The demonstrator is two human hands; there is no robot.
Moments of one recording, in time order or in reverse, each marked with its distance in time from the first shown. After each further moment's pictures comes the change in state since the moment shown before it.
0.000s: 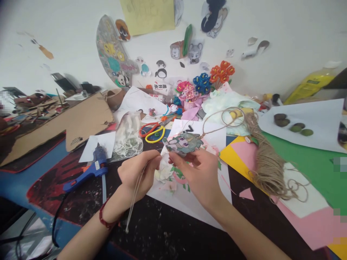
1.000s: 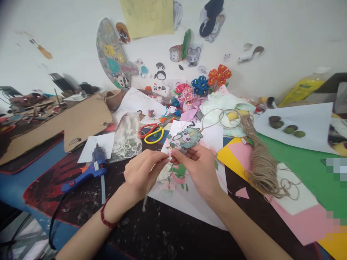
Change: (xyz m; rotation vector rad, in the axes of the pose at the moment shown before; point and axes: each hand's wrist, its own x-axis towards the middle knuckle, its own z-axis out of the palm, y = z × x) left_hand -0.001 -0.006 0.010 -0.018 -0.001 0.152; right_hand 0.009 0.019 -0.003 0.322 -0.068 0.252
